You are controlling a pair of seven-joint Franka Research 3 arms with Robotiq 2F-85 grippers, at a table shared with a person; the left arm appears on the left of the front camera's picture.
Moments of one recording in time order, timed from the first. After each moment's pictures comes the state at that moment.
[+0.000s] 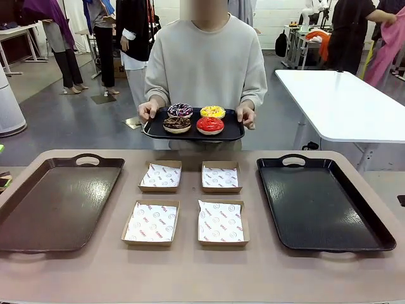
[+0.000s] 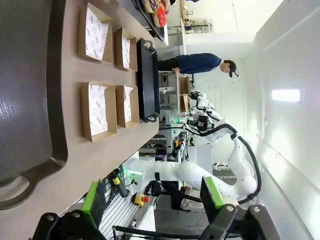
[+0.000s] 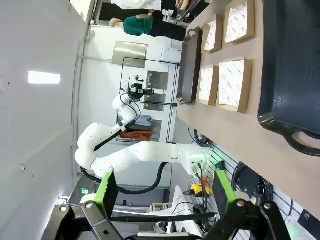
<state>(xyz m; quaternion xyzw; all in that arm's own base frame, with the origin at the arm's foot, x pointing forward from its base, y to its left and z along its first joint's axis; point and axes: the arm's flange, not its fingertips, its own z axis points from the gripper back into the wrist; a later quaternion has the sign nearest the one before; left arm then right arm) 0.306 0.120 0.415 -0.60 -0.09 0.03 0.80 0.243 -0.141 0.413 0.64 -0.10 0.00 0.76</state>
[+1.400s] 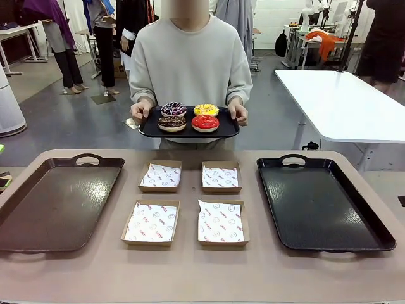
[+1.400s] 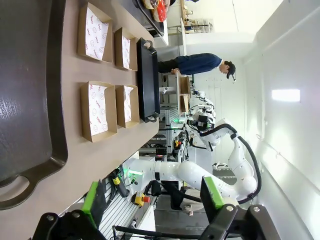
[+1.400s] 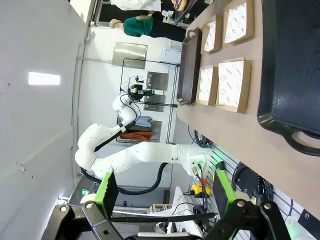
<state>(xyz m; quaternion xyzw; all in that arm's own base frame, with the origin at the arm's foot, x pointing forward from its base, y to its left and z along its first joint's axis) 0.307 0.120 0.415 -0.60 -0.09 0.03 0.80 0.243 -0.142 0.413 0.64 -0.10 -0.01 0.76</state>
